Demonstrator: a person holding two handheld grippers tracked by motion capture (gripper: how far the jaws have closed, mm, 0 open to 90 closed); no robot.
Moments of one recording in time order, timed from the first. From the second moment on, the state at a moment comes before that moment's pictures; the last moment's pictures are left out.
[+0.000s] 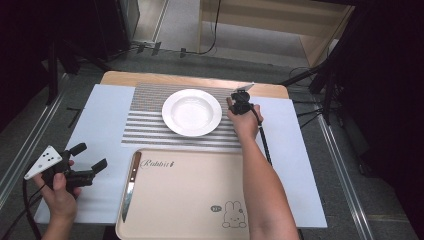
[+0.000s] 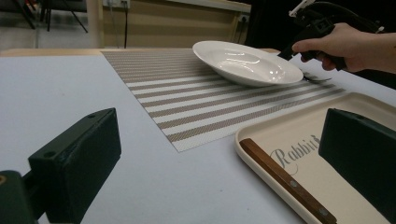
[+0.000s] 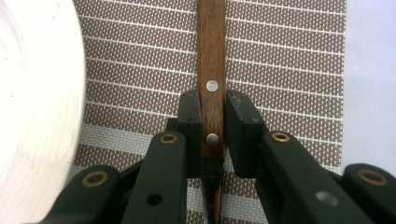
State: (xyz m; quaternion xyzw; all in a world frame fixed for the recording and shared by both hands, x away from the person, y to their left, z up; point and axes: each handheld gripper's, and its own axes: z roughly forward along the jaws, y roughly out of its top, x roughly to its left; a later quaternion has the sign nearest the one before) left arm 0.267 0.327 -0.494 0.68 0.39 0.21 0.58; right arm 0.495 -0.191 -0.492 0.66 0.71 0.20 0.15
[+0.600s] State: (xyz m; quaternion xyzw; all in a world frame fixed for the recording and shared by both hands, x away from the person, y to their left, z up) left arm 0.266 0.324 -0.493 0.69 0.38 0.22 0.57; right arm 0.472 -0.214 -0.479 0.64 0.69 0.29 0.14
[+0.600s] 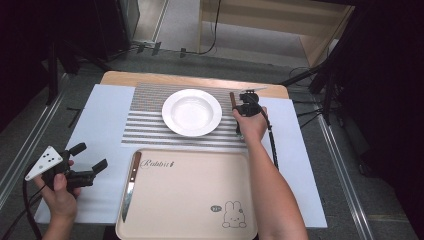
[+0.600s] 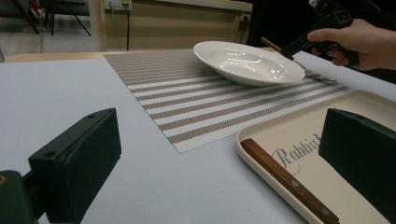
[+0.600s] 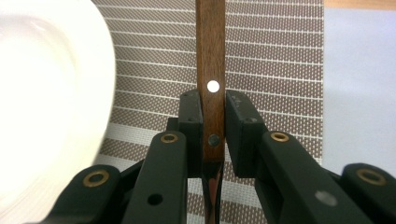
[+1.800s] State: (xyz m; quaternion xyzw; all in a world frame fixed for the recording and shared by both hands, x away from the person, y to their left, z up) left arm 0.271 0.285 -0.468 0.70 0.35 0.22 0.58; right arm 0.405 -0.226 -0.450 0.54 0.67 0.46 0.20
